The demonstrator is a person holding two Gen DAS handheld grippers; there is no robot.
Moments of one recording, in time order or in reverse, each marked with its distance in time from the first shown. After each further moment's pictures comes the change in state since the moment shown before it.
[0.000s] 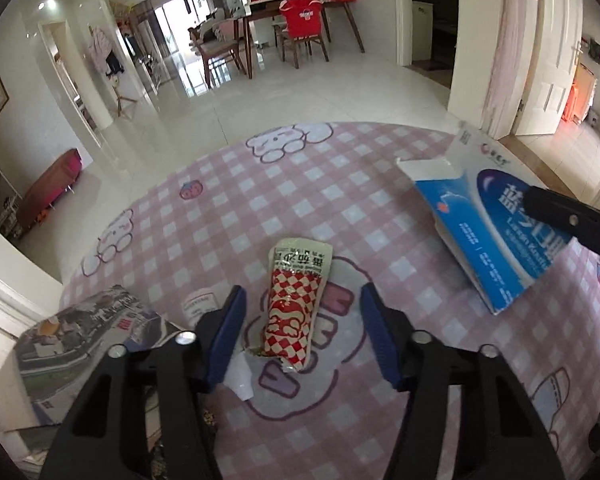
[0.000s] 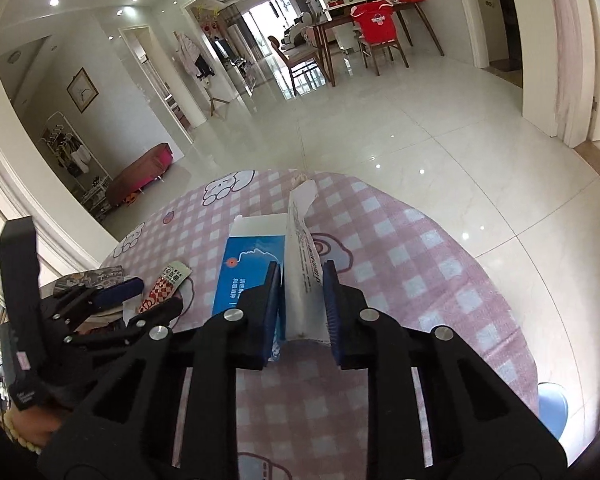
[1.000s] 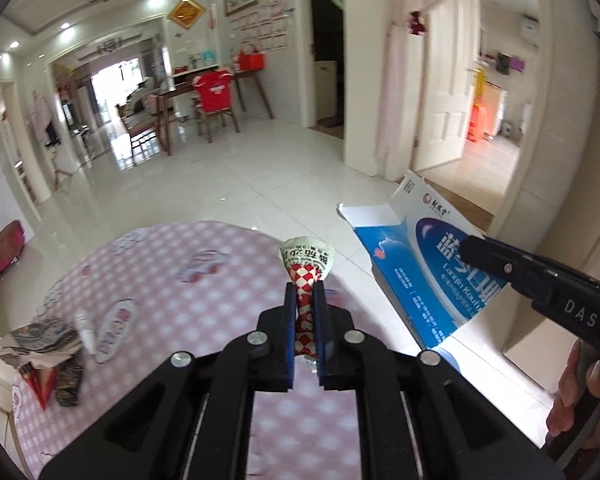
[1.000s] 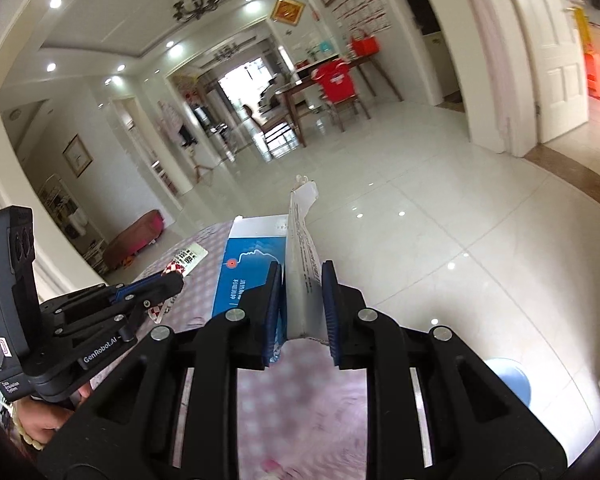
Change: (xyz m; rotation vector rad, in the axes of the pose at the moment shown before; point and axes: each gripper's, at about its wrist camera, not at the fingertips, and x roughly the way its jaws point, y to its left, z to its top) left arm -0.173 -0.199 -0.032 0.177 -0.254 -0.256; right arm -0.242 -0.104 -0.078 0.118 -0.247 -0.067
